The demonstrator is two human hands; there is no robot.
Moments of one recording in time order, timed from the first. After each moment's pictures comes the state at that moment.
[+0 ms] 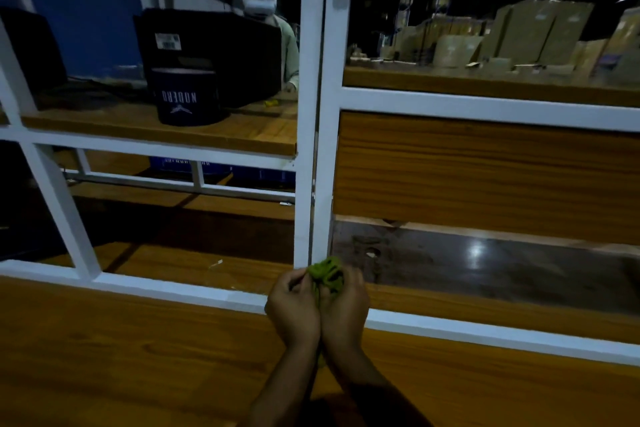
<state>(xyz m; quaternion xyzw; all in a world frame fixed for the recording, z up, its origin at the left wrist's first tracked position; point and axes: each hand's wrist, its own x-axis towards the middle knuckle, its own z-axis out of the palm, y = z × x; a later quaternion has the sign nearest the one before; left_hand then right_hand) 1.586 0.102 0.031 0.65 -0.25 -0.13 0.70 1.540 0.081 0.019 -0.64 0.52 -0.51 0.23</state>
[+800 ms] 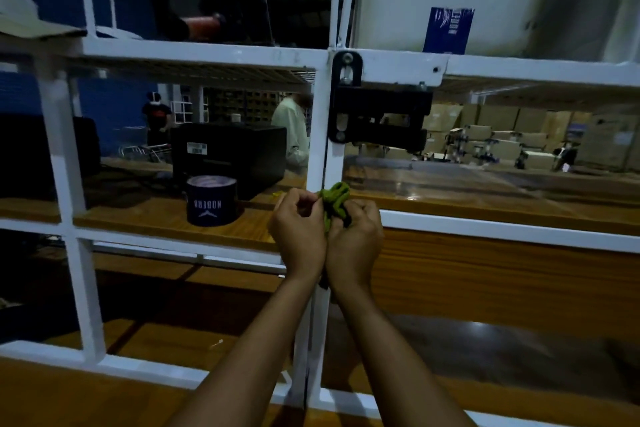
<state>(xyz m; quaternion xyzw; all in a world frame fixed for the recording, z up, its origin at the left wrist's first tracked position) 1.616 0.074 0.284 0.49 -0.41 0.04 0.77 1.558 0.068 0.279 -0.60 0.37 -0.71 0.07</state>
